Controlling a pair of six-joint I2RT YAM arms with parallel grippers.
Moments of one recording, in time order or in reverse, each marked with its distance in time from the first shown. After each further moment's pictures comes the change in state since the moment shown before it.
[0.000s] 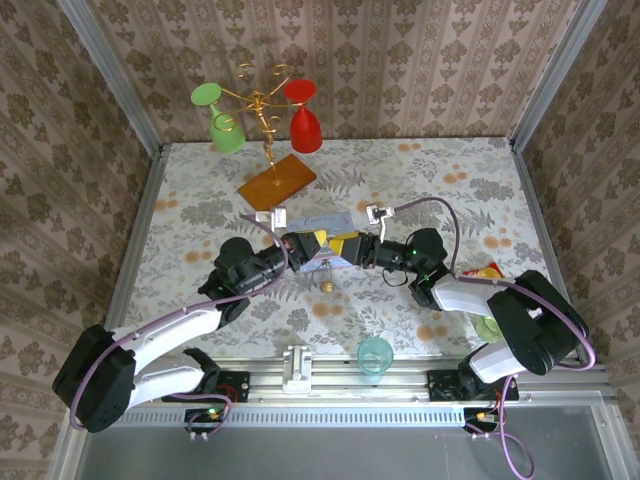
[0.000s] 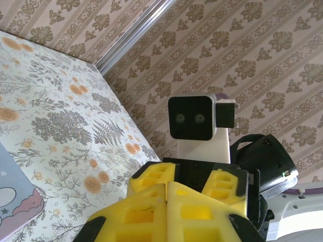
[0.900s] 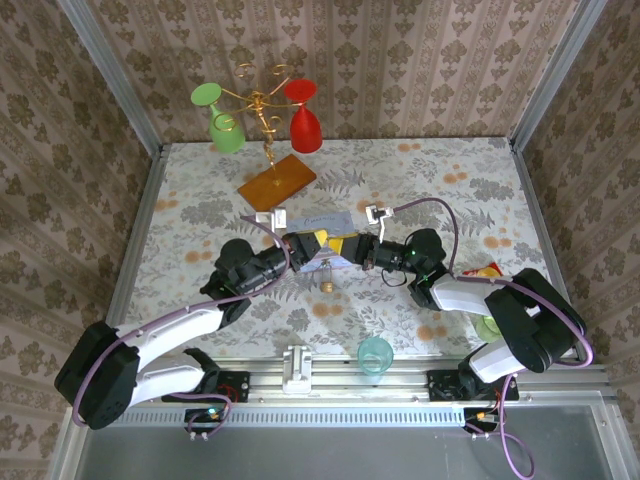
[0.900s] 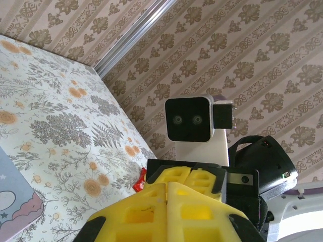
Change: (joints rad) left arm 0.000 0.021 -0.020 0.058 0.000 0.000; right arm 0.003 0.008 0.000 0.016 0.009 0.009
